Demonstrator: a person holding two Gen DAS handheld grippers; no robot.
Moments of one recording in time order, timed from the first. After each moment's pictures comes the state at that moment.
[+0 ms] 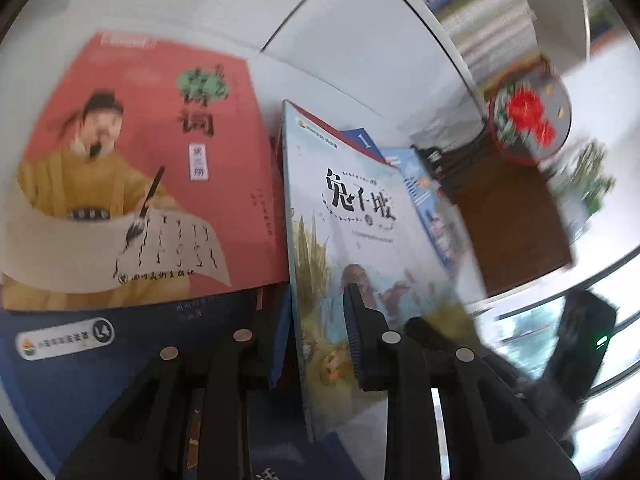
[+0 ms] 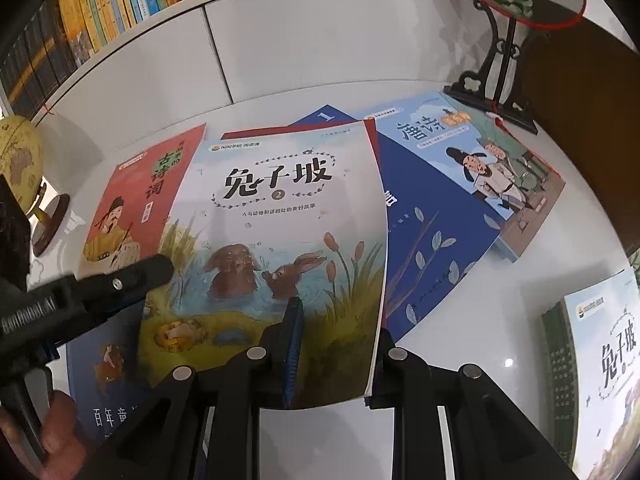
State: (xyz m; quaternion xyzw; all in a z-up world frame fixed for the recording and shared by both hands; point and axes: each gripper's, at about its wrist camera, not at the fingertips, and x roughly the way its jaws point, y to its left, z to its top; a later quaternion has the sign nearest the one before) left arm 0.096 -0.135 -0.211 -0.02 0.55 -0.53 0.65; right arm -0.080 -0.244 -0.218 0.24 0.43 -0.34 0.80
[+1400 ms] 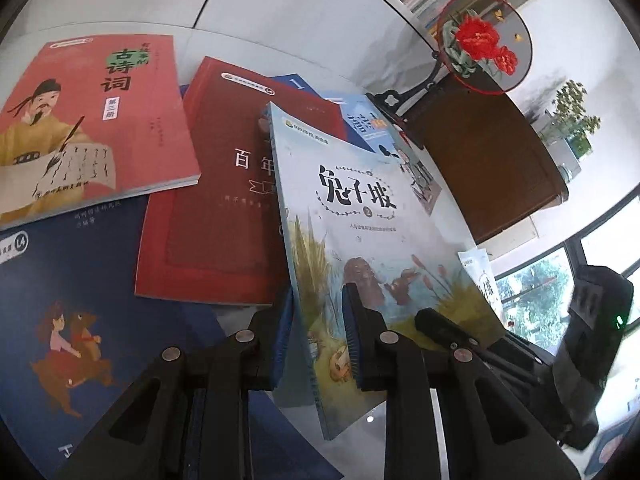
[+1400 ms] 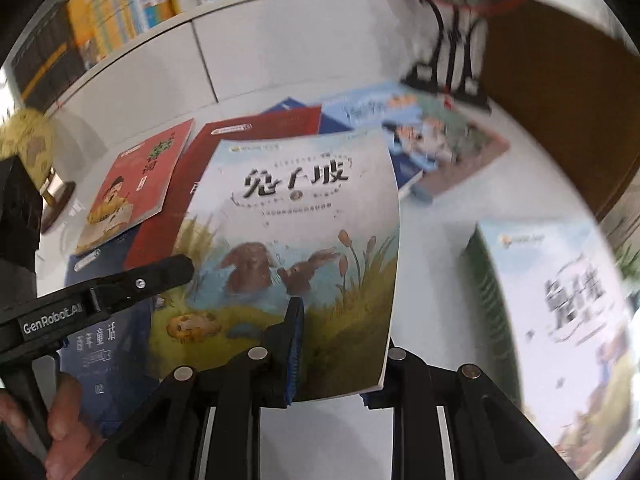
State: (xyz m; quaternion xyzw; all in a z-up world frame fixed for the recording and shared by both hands) left arm 0.035 -0.140 -0.216 0.04 0.52 -0.59 0.61; right arm -0.165 -0.238 -0.216 0.28 0.41 -0.32 0.81
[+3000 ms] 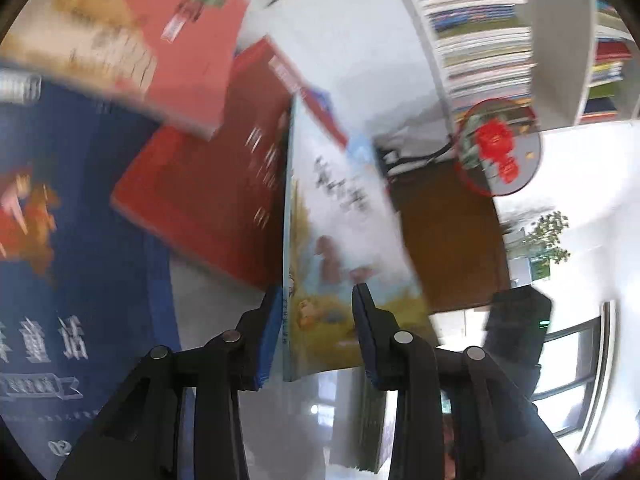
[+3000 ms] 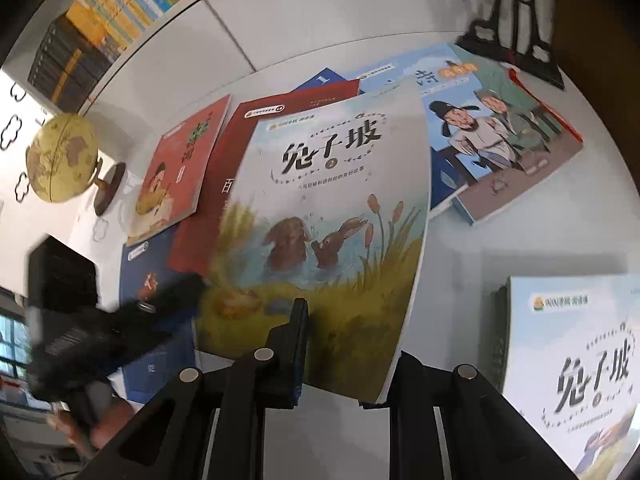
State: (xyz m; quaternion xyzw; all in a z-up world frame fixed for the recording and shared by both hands) left arm 0.044 -0.118 -0.215 -0.18 0.59 -0.52 0.58; right arm -0.136 -0.287 -0.207 0.32 0.47 -0.17 0.80
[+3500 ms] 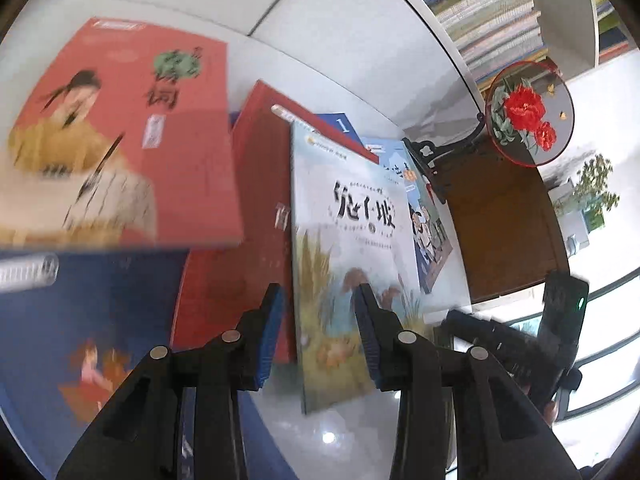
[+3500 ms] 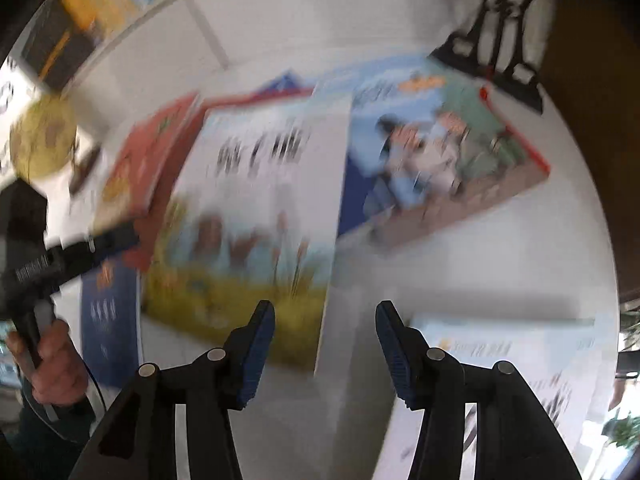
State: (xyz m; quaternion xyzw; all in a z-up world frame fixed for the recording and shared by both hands) left arm 0.063 -0.153 -0.197 -0.03 0.57 -0.52 0.63; right arm -0.149 -0.350 -0.200 0.28 0.49 -0.19 0.80
